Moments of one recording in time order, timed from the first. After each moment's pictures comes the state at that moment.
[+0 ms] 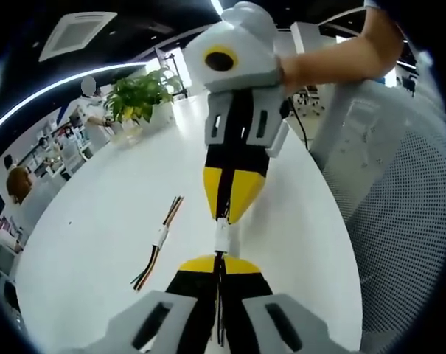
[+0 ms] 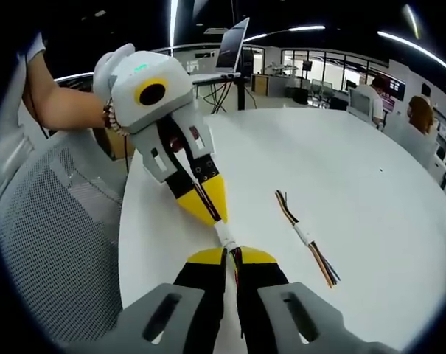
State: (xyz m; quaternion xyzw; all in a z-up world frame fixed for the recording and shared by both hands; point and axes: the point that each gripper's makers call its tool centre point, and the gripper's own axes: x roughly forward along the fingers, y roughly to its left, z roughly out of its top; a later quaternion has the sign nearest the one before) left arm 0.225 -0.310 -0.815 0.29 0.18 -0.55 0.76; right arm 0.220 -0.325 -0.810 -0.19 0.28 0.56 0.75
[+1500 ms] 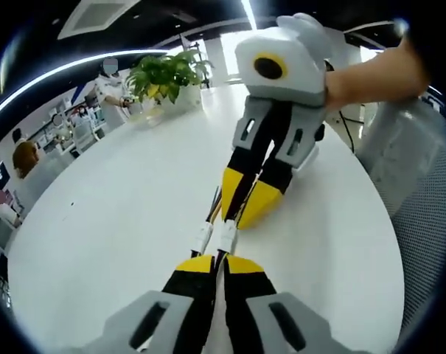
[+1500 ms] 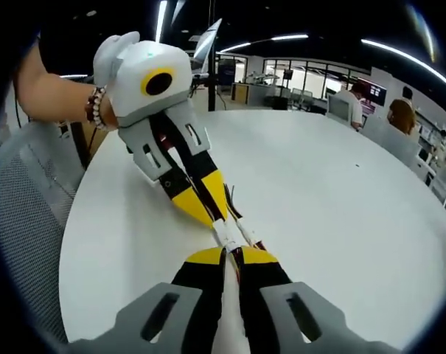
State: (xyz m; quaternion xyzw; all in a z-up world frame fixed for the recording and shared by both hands) left arm 0.301 -0.317 -0.843 0.26 0.23 -0.51 0.79; right arm 0.292 -0.335 -0.844 -0.19 0.24 0.52 0.80
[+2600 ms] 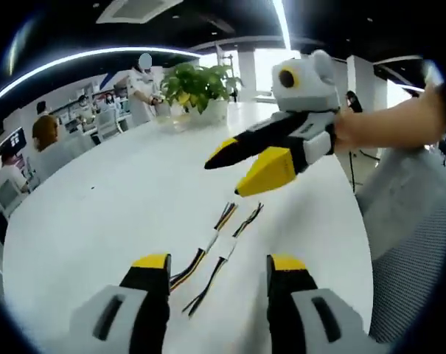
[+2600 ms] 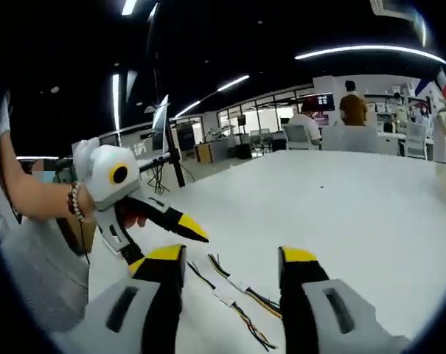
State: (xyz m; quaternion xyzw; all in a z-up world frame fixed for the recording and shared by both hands) left arm 0.283 -0.295 -0.791 0.15 0.21 -0.45 0.85; right arm 0.314 -0.357 -0.760 0.03 0.16 0.43 0.89
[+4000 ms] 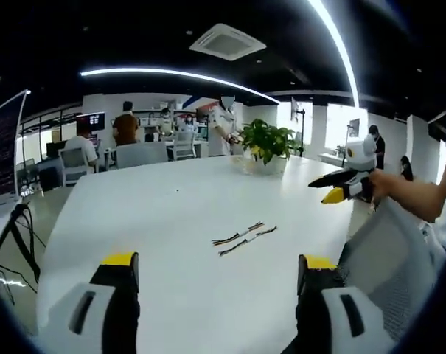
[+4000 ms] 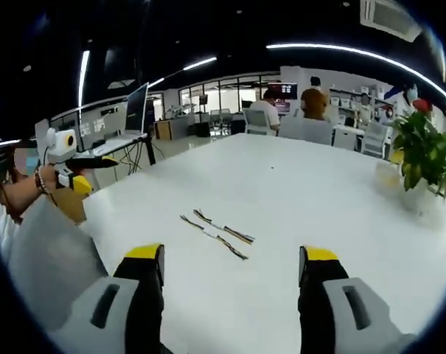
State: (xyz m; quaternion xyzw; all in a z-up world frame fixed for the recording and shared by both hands) left arm 0.166 -0.161 -0.718 0.03 0.16 -0.28 0.95; right arm 0.200 -0.455 -0.743 -0.08 0.23 0.32 0.91
